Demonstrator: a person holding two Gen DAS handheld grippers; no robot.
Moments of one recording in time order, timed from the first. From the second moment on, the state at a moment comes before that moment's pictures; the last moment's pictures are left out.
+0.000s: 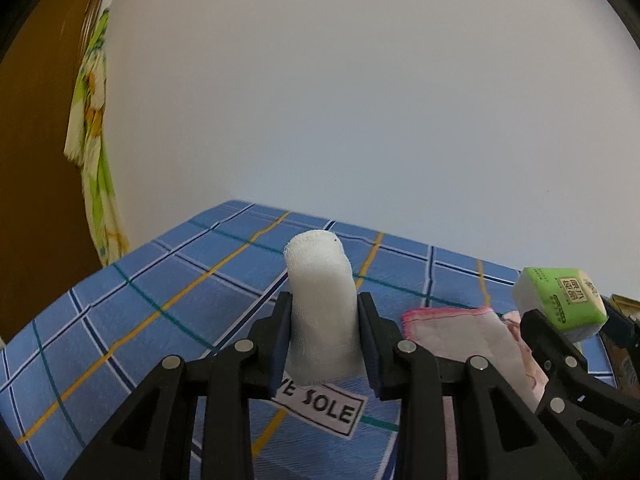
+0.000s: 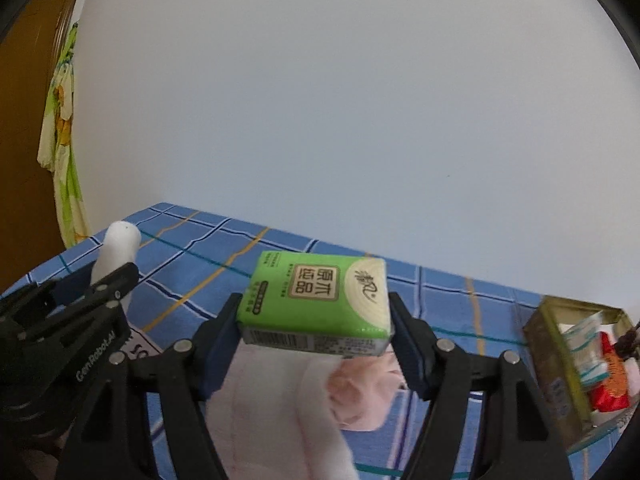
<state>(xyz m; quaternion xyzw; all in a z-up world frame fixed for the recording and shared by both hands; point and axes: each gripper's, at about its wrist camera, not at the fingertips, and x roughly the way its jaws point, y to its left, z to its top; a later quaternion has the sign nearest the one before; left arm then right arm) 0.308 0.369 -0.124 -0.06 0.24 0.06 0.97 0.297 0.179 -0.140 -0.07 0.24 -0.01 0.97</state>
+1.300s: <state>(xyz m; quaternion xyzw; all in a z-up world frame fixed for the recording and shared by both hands) 0.268 0.310 -0.119 -0.02 0.20 0.02 0.98 0.238 0.114 -0.131 -0.05 0.21 -0.04 0.98</state>
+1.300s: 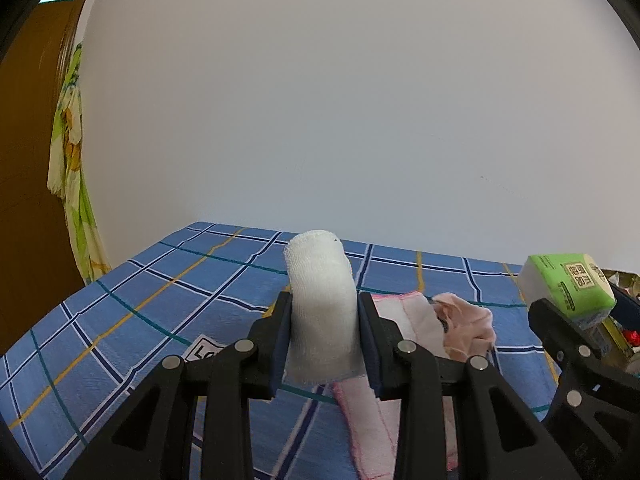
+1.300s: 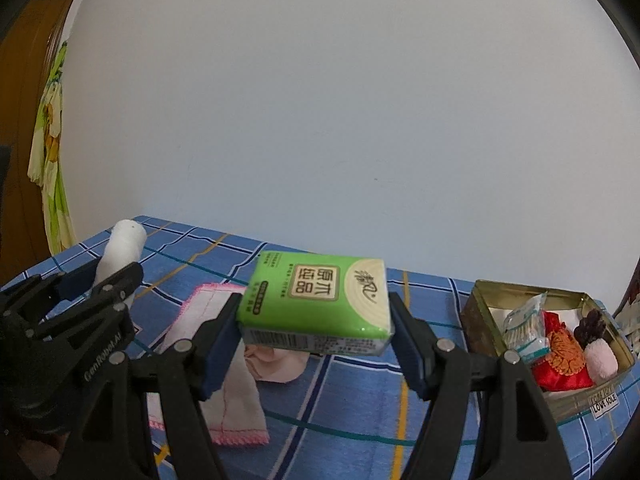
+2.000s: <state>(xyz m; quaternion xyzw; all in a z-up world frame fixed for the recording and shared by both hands) 0.245 0.266 -0.119 -0.02 0.20 -0.01 0.98 0.202 0.074 -0.127 -0.07 0.20 -0.05 0.98</state>
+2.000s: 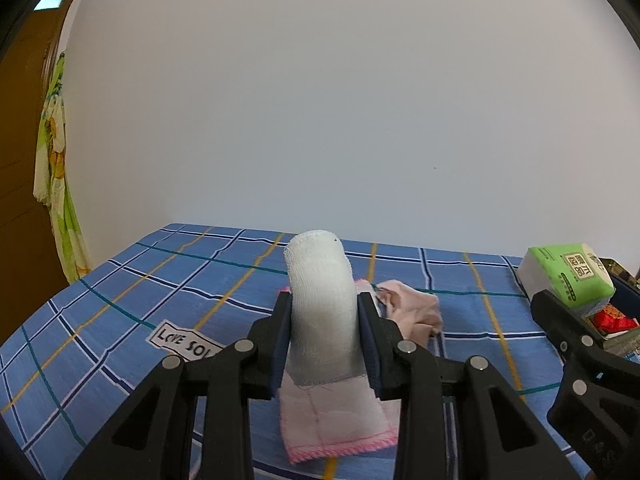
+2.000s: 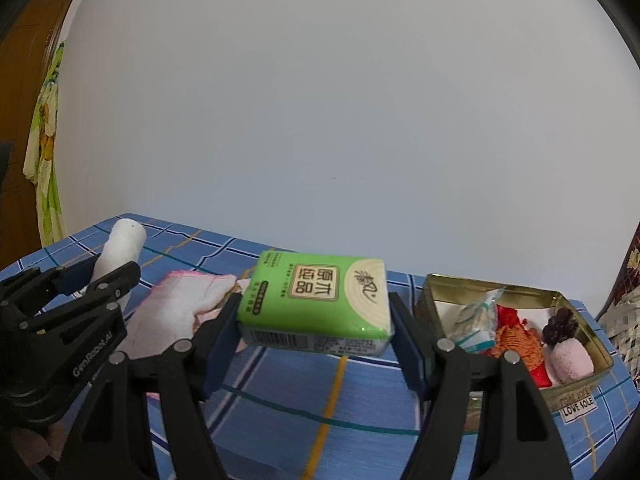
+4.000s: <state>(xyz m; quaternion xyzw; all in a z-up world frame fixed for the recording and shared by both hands) 0.235 0.130 -0.105 0.00 0.19 -0.12 0.97 0.140 -0.037 -0.095 -0.05 0.15 -0.13 0.98</state>
